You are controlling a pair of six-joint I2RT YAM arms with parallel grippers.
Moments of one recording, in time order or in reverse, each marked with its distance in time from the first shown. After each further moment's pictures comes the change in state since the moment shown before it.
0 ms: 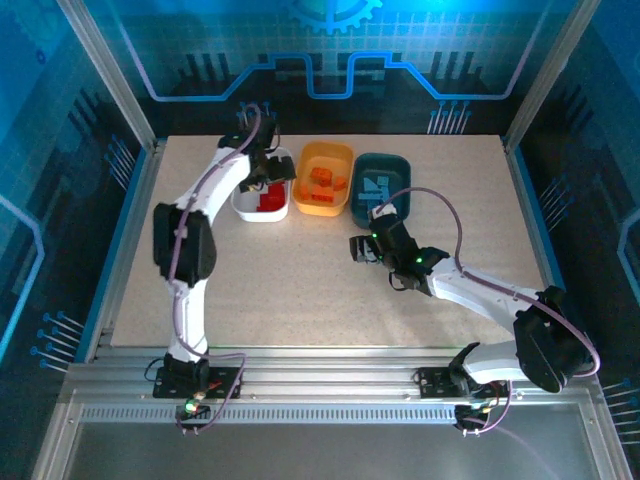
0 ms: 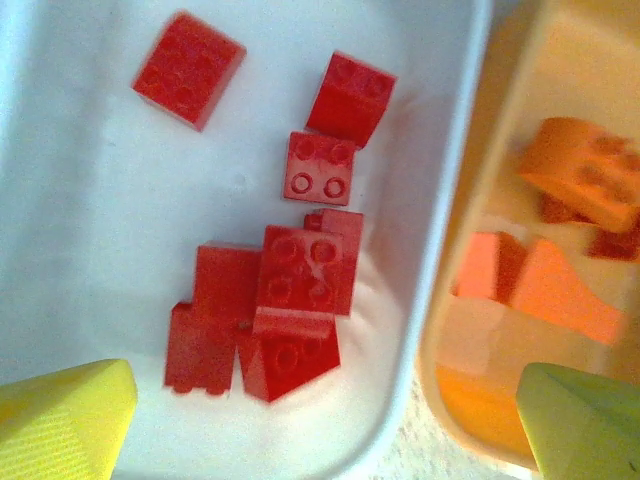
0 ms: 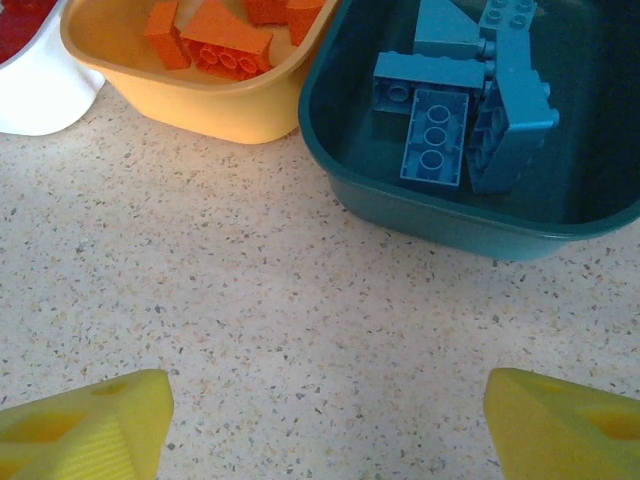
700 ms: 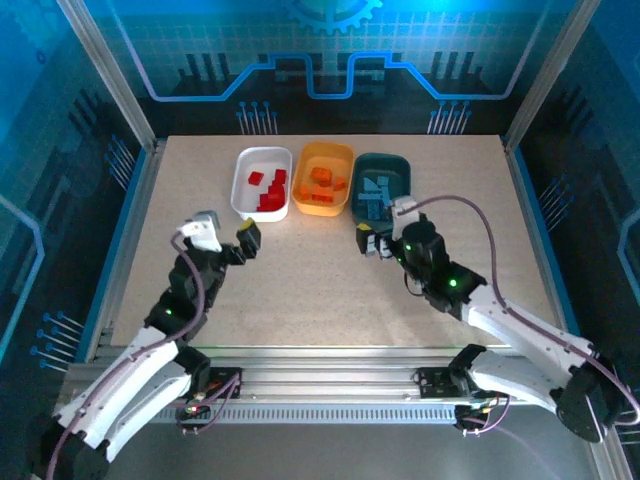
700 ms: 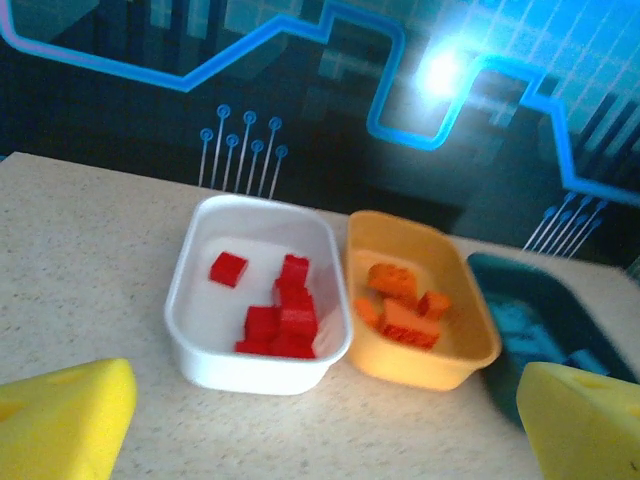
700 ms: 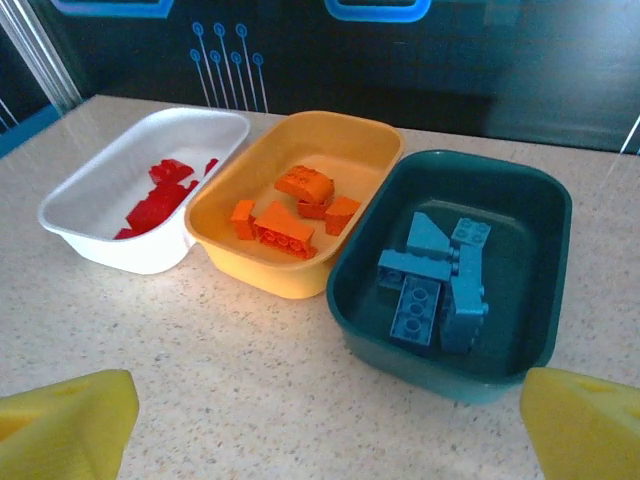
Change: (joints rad) left arm -0.192 -1.412 -1.533 1.076 -0.290 0.236; right arm 0.018 -0.301 -0.057 0.114 0.037 -0.197
